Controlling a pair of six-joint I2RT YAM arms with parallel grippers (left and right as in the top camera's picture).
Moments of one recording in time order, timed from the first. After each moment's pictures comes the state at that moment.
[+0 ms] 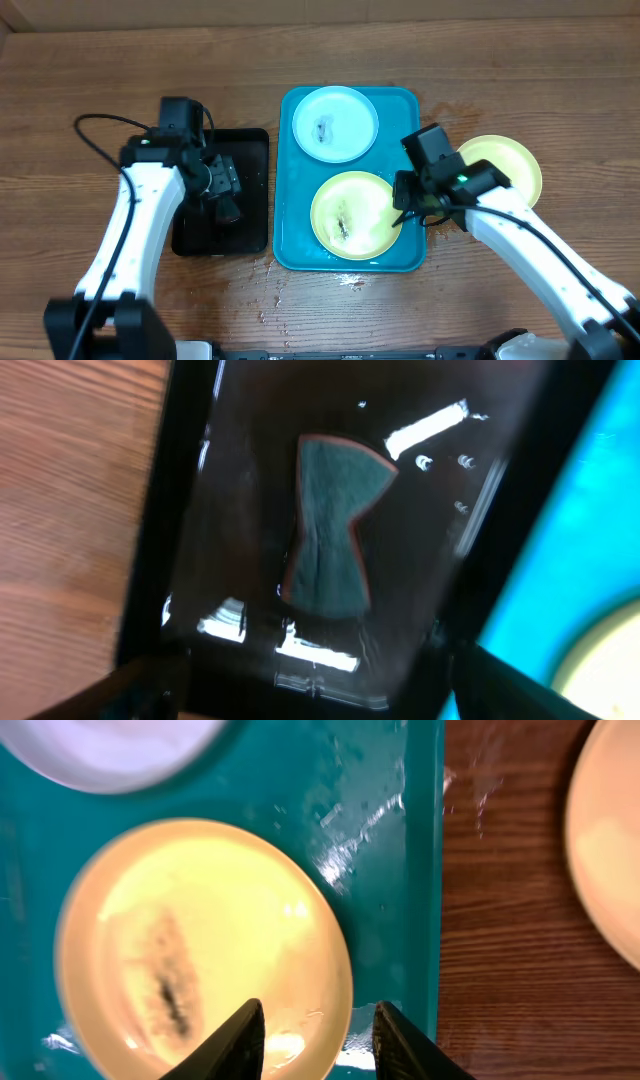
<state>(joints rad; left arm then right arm) -0.02 1.57 1.18 -0.99 -0.04 -0.37 0.45 1.46 1.05 -0.78 0.01 0.52</state>
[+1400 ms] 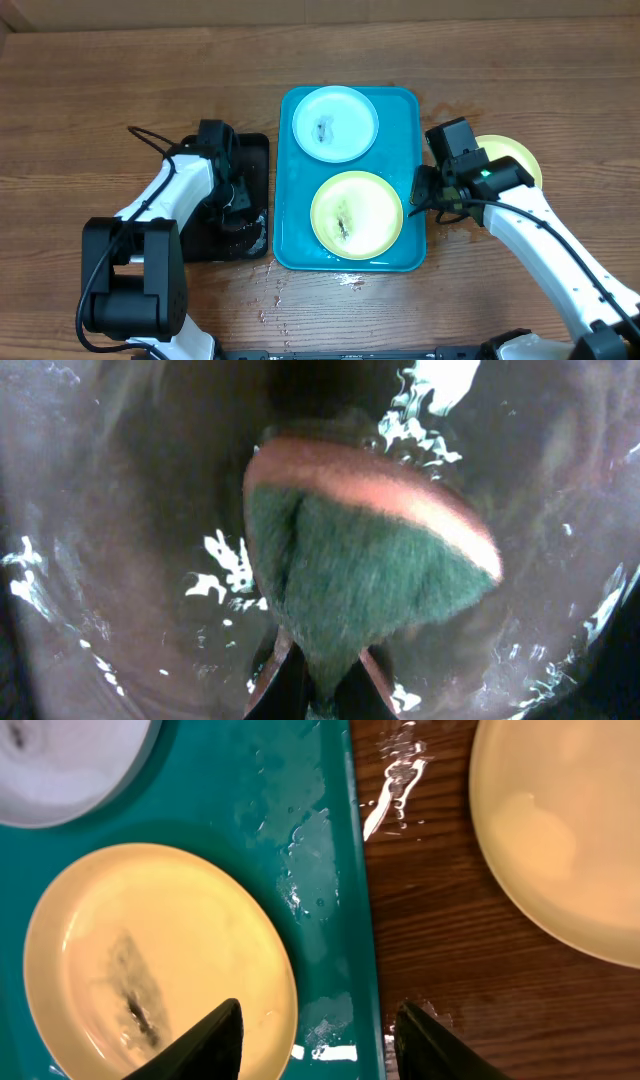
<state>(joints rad) -0.07 1.80 1.08 -0.87 -0.04 -0.36 0.36 1.46 1.05 -0.83 -0.01 0.52</state>
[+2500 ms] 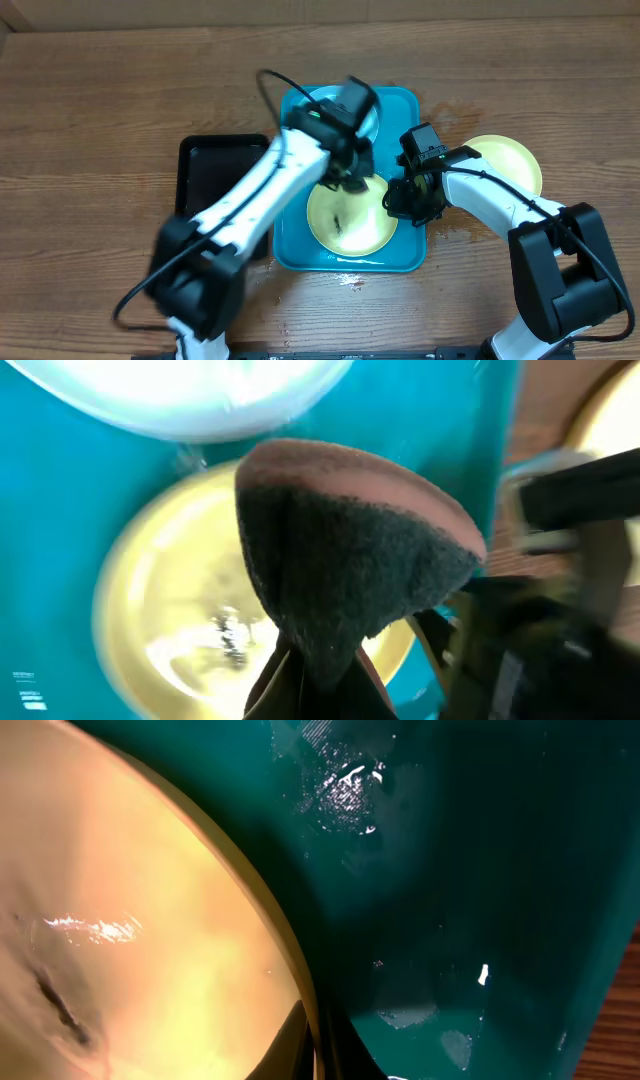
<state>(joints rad) -0.62 1.92 1.60 -0.99 0.13 -0.65 0.36 1.80 1.04 -0.70 -0.24 0.43</state>
